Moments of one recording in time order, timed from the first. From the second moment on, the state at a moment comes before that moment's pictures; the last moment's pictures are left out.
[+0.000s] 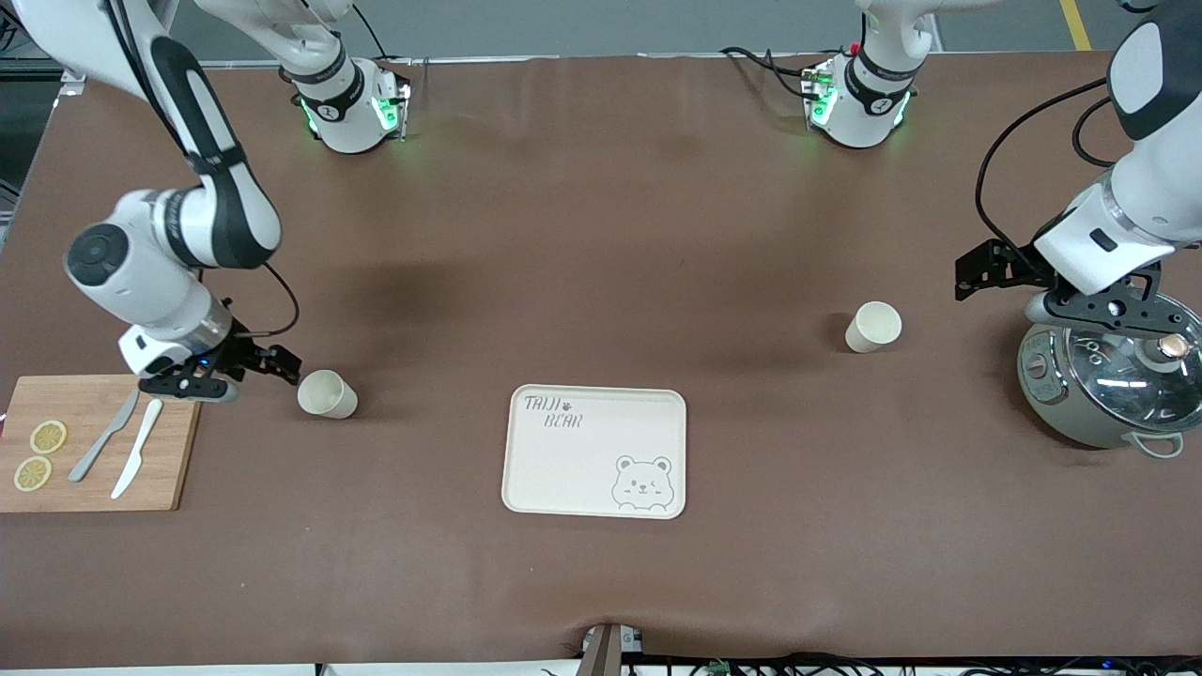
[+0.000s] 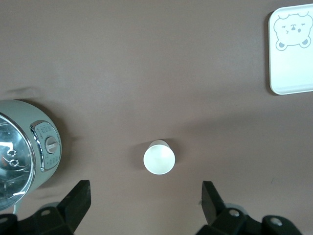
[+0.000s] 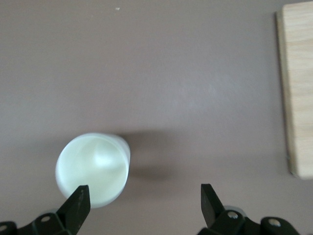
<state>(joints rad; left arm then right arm) 0.04 0.06 -0.15 -1.68 -0.02 1.74 0.07 -0.08 0.19 0.07 -2.14 -0.01 2.41 0.07</state>
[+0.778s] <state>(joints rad) 0.04 0.06 -0.15 -1.68 -0.01 1.73 0.08 -0.04 0.00 0.07 -1.57 -0.02 1.53 0.09</state>
